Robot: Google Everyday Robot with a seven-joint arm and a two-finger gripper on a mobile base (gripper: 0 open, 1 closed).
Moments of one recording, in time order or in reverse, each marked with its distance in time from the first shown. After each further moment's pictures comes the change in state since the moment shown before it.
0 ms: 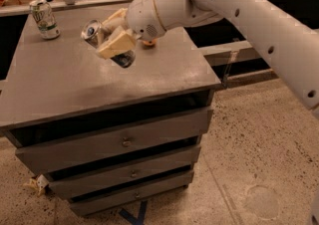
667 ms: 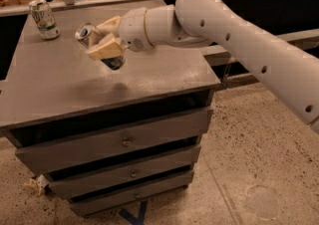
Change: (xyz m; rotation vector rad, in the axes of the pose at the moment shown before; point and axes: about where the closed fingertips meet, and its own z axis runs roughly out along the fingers) arm 0.013 -0.022 0.029 0.191 -0.074 0.038
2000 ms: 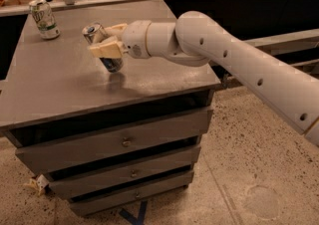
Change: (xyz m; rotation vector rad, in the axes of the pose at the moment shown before) arm 0.027 -0.025 0.011 0.140 -0.094 0.206
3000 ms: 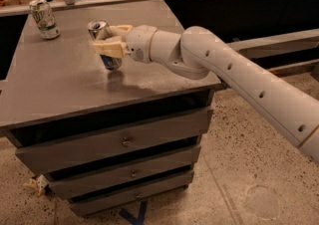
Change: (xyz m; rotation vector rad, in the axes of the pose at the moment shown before) arm -0.003 -0.012 -0.006 0.058 -0.150 0.056
